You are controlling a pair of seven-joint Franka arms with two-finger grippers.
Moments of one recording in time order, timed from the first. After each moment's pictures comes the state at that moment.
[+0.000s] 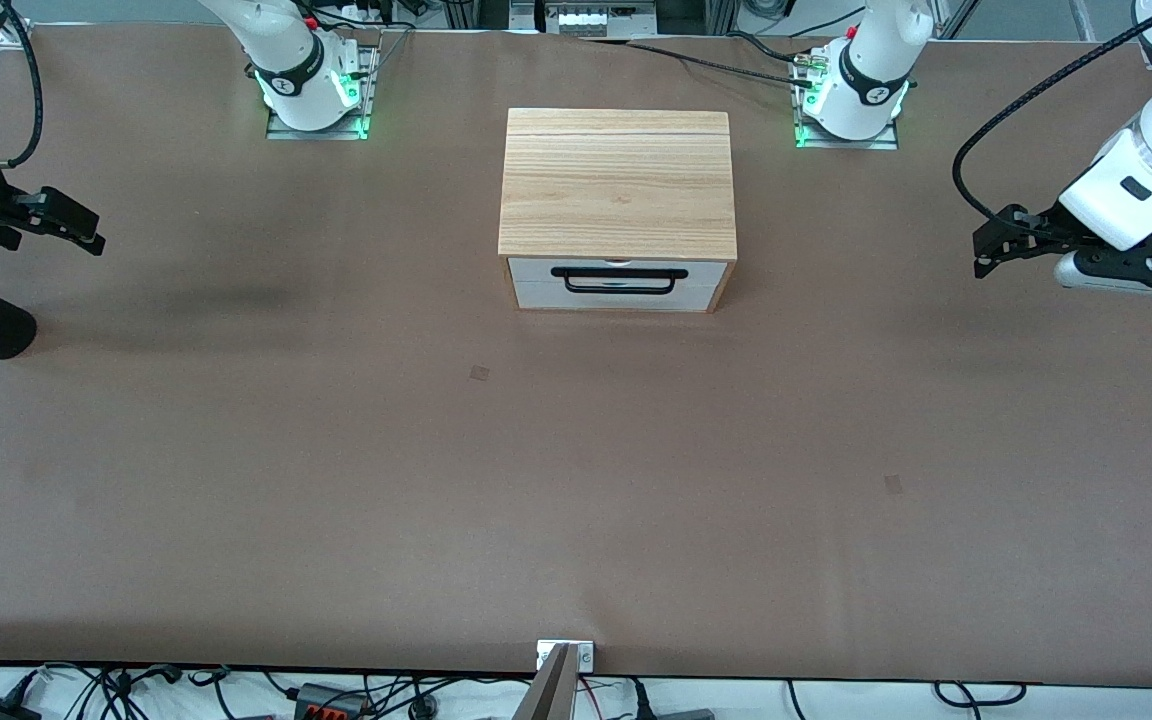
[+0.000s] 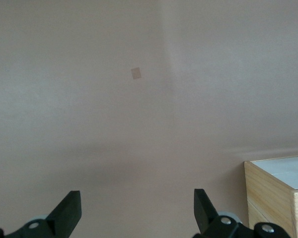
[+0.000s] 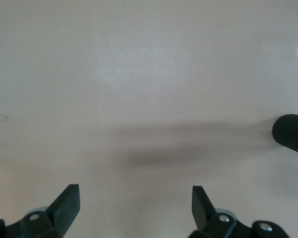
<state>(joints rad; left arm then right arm) -0.05 -0.04 -0.01 -1.76 0.02 1.75 0.04 0.01 -0.07 -0.07 -1.79 -0.04 1.71 -0.01</state>
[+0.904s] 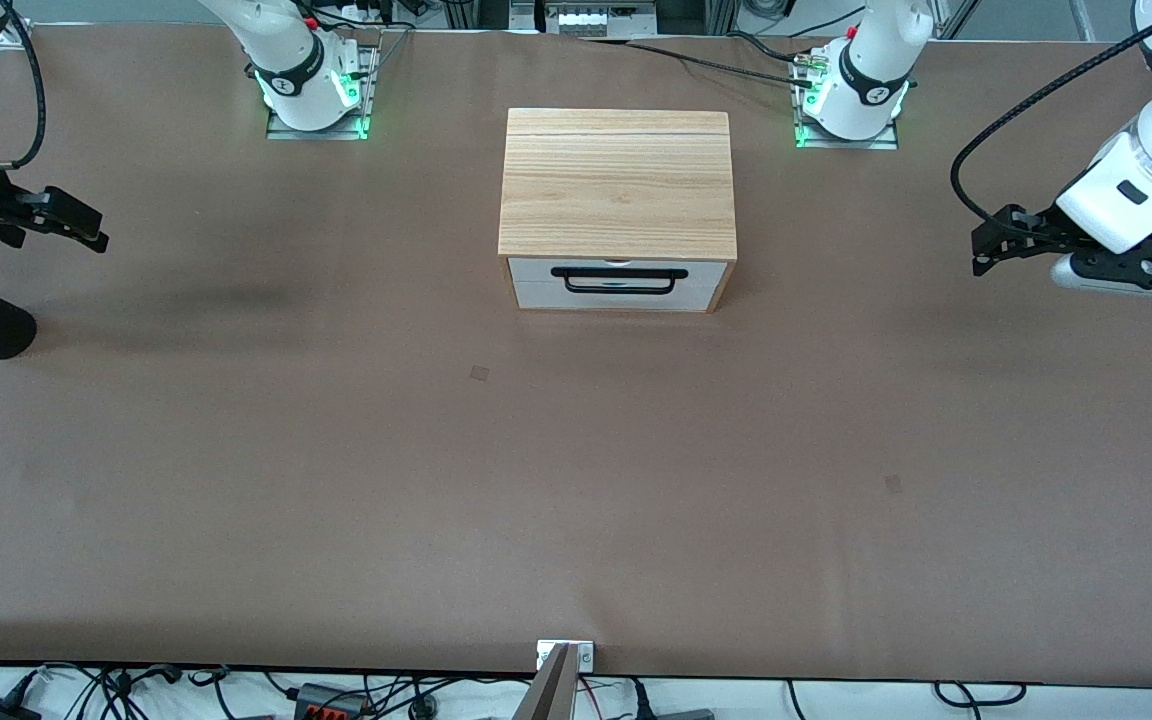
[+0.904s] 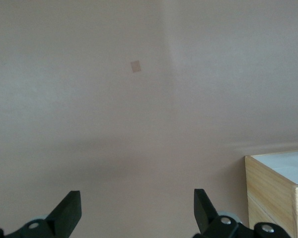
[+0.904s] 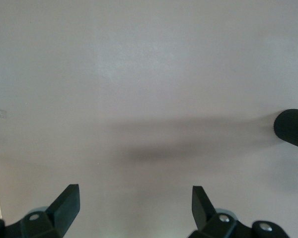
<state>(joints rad) -0.05 -0.03 -0.01 -1.76 0.02 1.72 0.05 0.01 -0.06 -0.07 -1.79 -0.04 1.69 -0.01</state>
